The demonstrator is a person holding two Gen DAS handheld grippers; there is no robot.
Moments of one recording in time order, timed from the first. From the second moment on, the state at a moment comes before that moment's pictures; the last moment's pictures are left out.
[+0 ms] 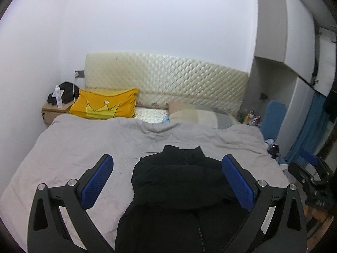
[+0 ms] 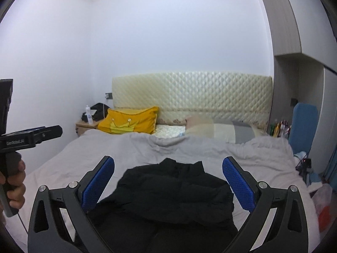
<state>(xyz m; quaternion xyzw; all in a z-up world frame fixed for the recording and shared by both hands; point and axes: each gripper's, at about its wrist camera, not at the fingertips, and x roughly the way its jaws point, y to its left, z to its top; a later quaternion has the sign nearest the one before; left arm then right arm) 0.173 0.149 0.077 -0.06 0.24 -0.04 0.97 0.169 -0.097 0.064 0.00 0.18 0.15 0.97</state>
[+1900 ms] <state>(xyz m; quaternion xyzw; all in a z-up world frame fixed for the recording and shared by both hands) 0.118 0.203 -0.227 -0.16 0.53 -0.03 0.84 0.095 -0.263 -0.184 0.19 0.43 0.12 0.88</state>
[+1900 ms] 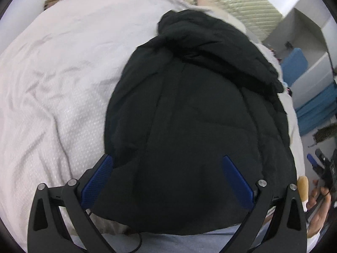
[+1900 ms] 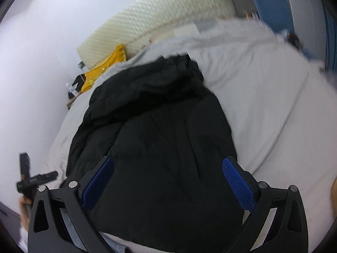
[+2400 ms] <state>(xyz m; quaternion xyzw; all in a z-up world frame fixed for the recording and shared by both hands) 0.132 0.236 -0.272 -0.26 0.61 0.04 0.75 0.105 -0.338 -0.269 0.40 0.52 0.04 0.76</state>
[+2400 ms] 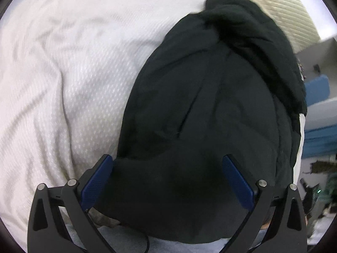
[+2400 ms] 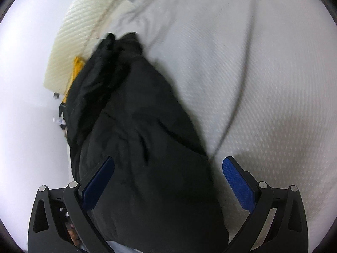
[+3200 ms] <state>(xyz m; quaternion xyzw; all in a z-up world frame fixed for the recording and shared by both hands) 0.126 0.233 -0.314 -0.29 0.67 0.07 0.68 0.108 -0.310 -0.282 0.46 0.53 0.19 0.68</state>
